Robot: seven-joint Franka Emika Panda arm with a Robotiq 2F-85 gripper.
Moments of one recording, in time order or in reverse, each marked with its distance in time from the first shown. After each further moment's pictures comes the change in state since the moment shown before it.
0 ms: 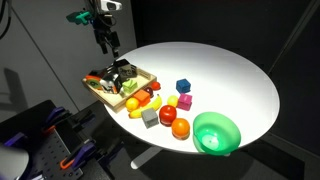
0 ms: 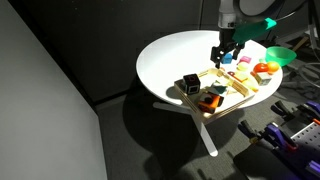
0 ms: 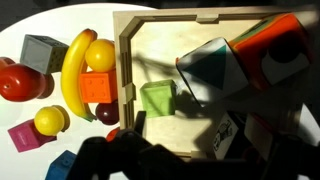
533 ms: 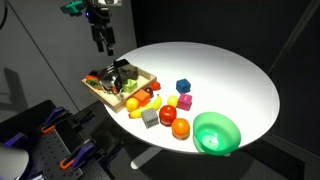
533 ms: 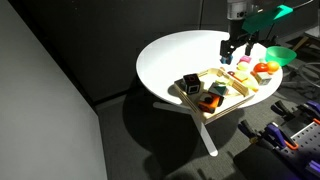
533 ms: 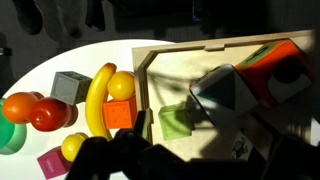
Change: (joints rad) arm -0.027 -0.074 -0.001 0.001 0.039 -0.173 0.013
